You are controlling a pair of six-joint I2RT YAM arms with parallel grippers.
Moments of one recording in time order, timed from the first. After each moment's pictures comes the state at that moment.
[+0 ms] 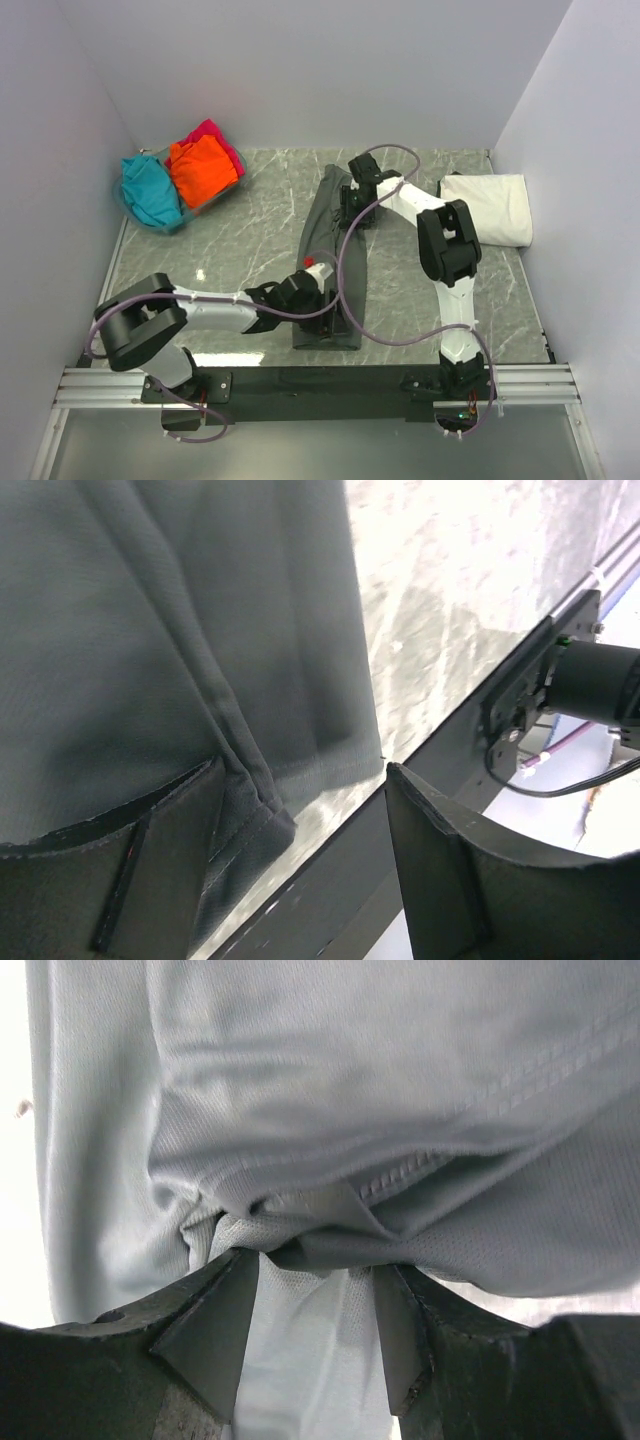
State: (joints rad) left arm -1.04 1.51 0.60 0.20 0.18 -0.92; right arm 0.40 2.18 1.67 -0.61 -0.09 0.38
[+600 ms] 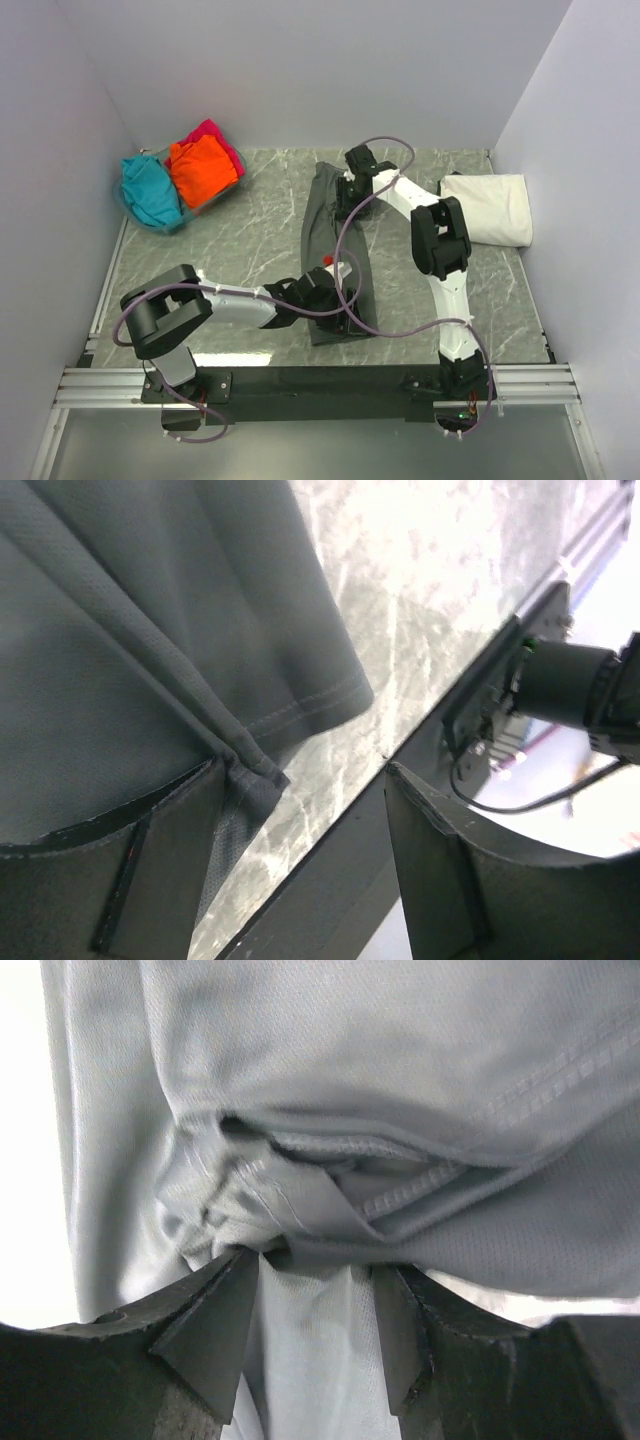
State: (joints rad) left arm -1.07 1.67 0.73 0.26 0.24 -0.91; right arm 0.39 2.31 1.90 -0.69 -0.11 0.36
